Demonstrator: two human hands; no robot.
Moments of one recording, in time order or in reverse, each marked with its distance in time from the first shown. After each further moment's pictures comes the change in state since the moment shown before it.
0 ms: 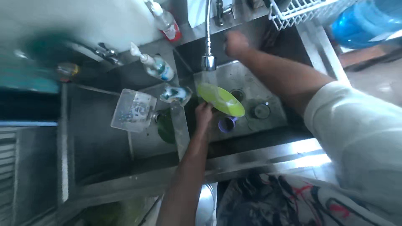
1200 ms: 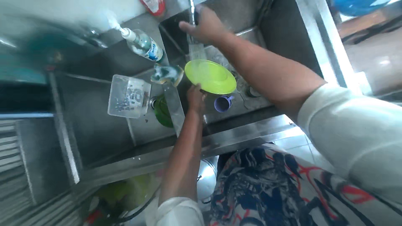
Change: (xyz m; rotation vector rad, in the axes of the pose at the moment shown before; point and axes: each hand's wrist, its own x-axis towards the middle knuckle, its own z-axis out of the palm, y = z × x) left_hand 0.007 -0.015 -0.004 -0.146 0.064 -0.072; right_hand -0.069 -0.056 0.005 0.485 0.047 -0.119
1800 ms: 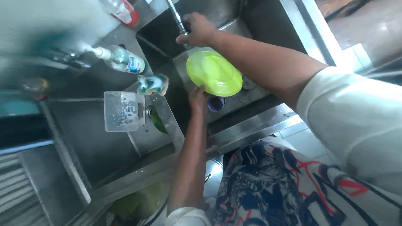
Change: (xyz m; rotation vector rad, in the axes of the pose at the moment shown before) left_hand -0.027 -0.006 0.041 0.077 -0.112 0.054; right_hand 0.014 0.063 -0.020 -0.090 -0.056 -0.055
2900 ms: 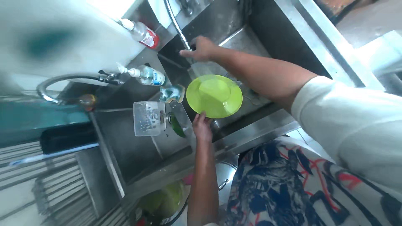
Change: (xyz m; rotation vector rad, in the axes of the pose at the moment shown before) left_hand -0.049 -0.019 -0.062 -0.171 0.132 0.042; right_hand -0.006 -0.011 0.011 0.196 0.002 0.058
